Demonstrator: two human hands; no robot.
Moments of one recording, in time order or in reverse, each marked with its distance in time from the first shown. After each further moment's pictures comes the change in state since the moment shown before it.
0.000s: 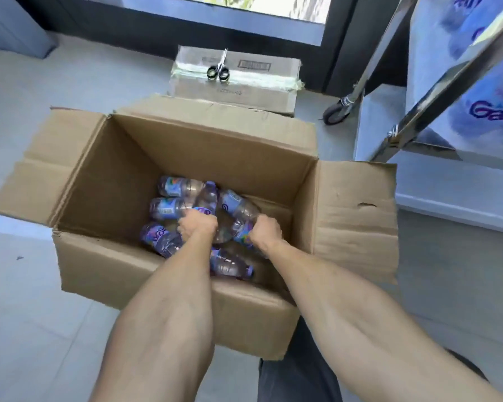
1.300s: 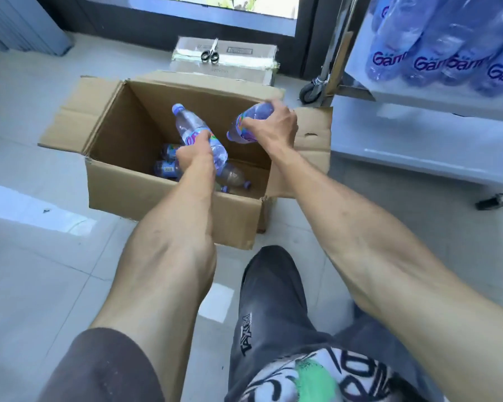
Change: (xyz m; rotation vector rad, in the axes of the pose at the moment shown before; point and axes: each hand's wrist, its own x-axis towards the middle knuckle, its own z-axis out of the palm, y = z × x) left_hand -0.152 -0.007 -0.045 -0.892 0.081 -0.013; right_hand -0.159 0.004 -0.140 0.466 0.591 -0.296
